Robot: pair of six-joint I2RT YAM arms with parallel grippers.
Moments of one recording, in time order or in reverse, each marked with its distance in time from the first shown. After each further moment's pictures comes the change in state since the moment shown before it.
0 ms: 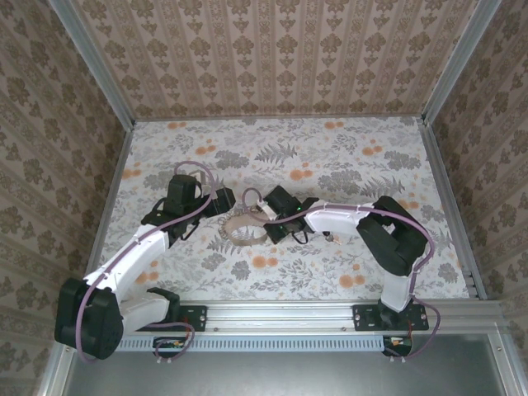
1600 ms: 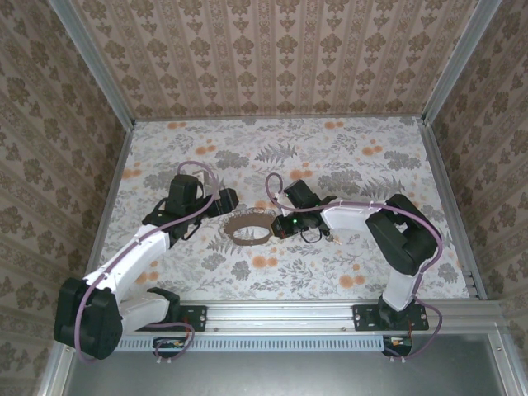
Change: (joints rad) left arm -0.022 0.000 0.001 0.012 0.030 0.001; right arm -0.129 -0.039 -0.132 0.146 -0.322 0.189
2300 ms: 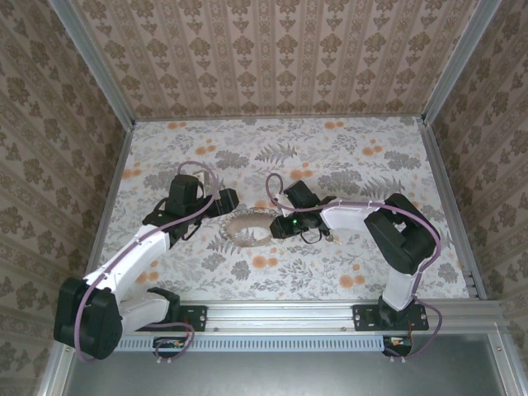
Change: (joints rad) left arm -0.002 0.000 0.000 0.000 0.000 0.000; right arm 0.000 0.007 -0.001 -0.004 0.004 0.018
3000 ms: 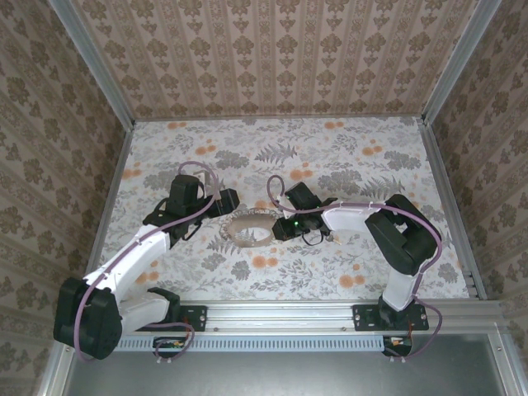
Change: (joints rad) left arm -0.006 0.000 0.000 0.001 0.000 0.000; right arm 0.000 -0.010 -0.024 0.000 0.000 0.000
